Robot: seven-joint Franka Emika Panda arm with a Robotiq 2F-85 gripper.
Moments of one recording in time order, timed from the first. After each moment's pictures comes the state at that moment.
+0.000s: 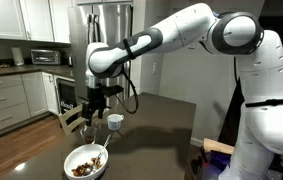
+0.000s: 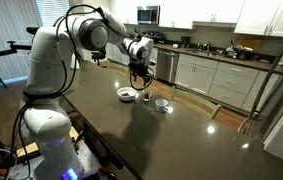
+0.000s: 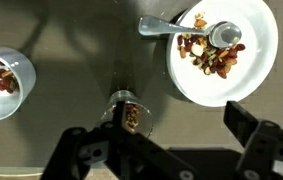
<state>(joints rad) 0.08 0.38 0.14 -1.72 0.12 2.10 -0.03</state>
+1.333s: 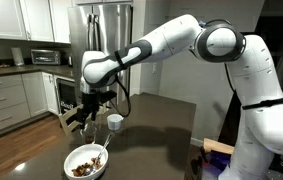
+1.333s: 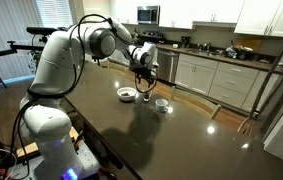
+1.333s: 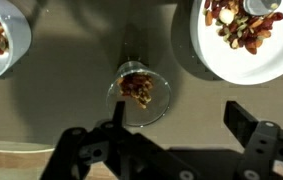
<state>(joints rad) 0.09 0.51 0.13 -1.62 0.08 2.20 -0.08</state>
